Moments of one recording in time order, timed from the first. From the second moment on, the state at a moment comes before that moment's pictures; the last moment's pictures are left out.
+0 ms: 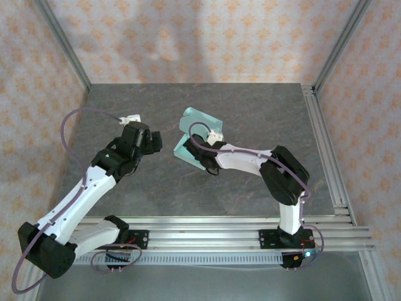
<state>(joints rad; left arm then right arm) -0.42 1.05 0.98 -0.67 -0.44 -0.48 0.88 1.89 1.28 -0.52 0.46 1.08</state>
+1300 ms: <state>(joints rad) -0.43 1.37 1.20 -0.59 -0.02 -0.02 0.51 1.38 1.05 -0.45 -0.03 0.19</state>
